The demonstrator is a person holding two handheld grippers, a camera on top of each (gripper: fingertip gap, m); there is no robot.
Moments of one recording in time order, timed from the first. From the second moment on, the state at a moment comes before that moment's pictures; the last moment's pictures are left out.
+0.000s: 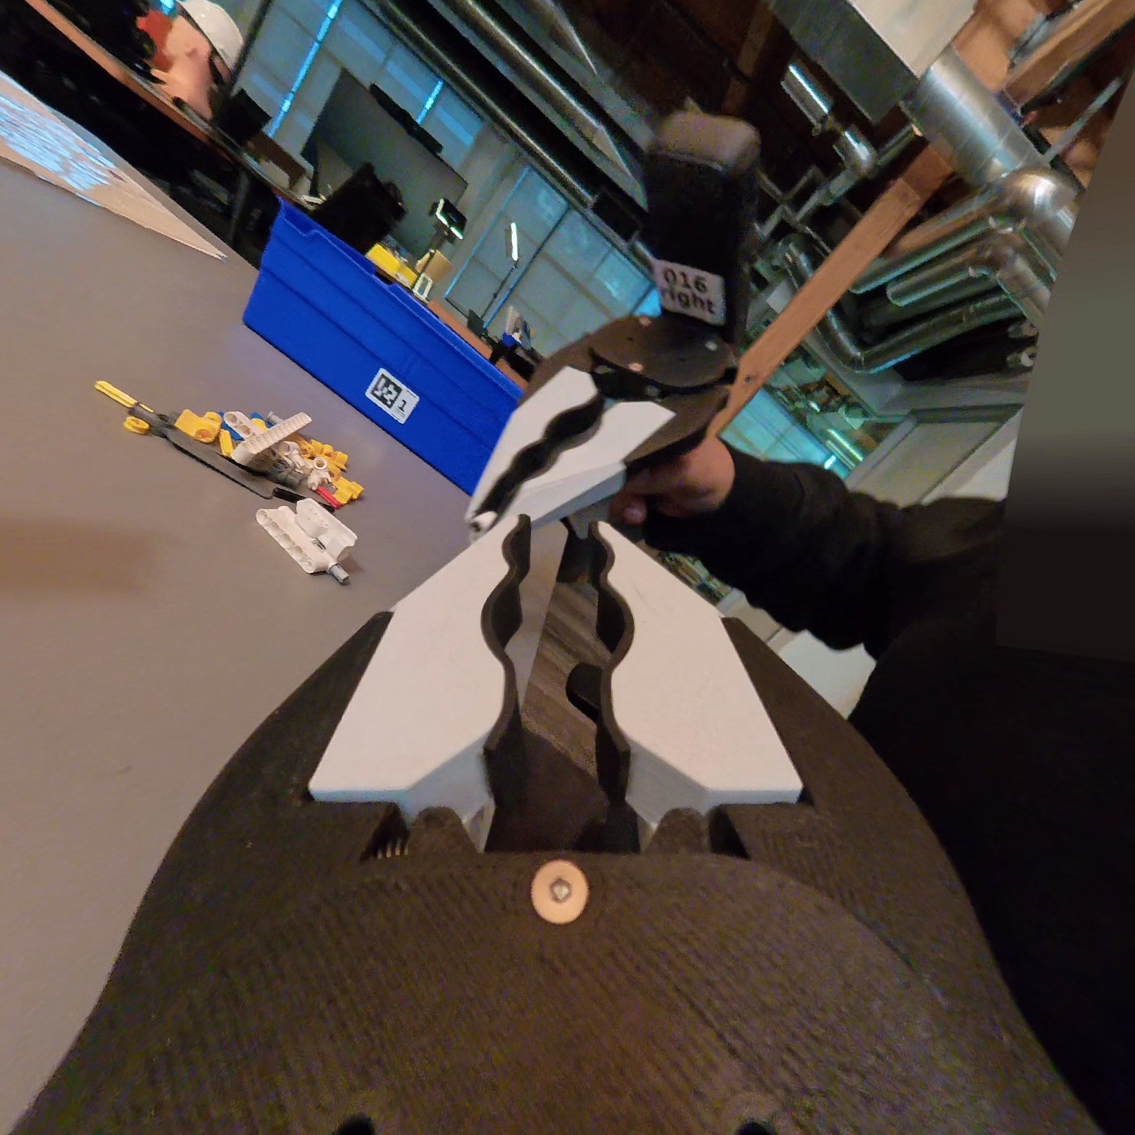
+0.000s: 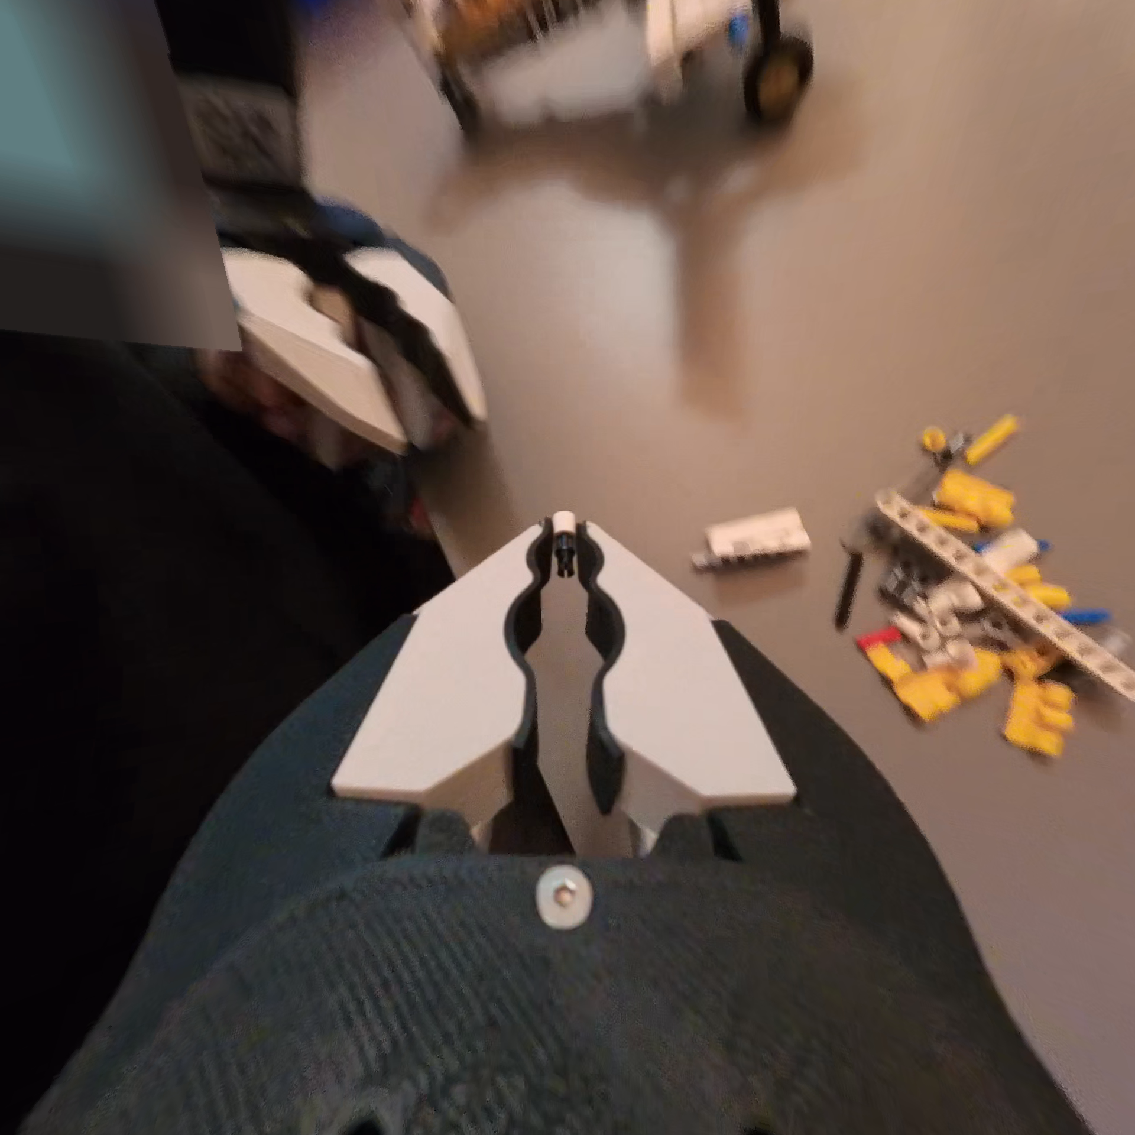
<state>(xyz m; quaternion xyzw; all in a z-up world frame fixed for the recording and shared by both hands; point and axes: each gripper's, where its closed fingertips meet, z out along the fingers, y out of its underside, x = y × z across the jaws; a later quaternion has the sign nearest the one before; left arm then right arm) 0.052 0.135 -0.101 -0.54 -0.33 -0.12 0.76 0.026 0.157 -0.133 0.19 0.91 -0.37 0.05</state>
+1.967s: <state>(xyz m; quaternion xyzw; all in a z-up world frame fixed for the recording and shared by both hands) 0.036 0.166 -0.074 -0.31 -0.36 -0.36 0.80 0.035 0.177 -0.055 0.09 0.55 -0.82 0.16</state>
